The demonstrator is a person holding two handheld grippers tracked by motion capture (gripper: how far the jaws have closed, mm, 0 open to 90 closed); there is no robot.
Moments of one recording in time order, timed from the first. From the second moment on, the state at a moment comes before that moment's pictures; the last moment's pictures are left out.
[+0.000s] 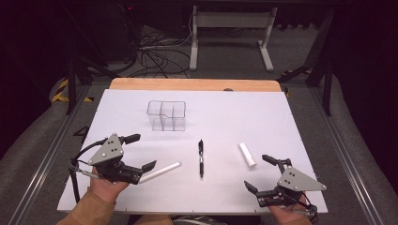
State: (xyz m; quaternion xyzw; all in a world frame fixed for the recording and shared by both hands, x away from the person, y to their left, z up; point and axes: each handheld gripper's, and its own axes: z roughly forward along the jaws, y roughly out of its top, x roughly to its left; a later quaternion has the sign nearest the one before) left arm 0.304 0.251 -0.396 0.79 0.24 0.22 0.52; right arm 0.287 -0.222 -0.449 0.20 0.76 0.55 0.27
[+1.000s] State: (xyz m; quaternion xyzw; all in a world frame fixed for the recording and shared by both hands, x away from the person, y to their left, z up) left arm 0.401 0.240 -0.383 0.84 0.27 0.18 0.43; right arm 0.289 -0.221 -0.450 0.20 0.77 0.55 0.26
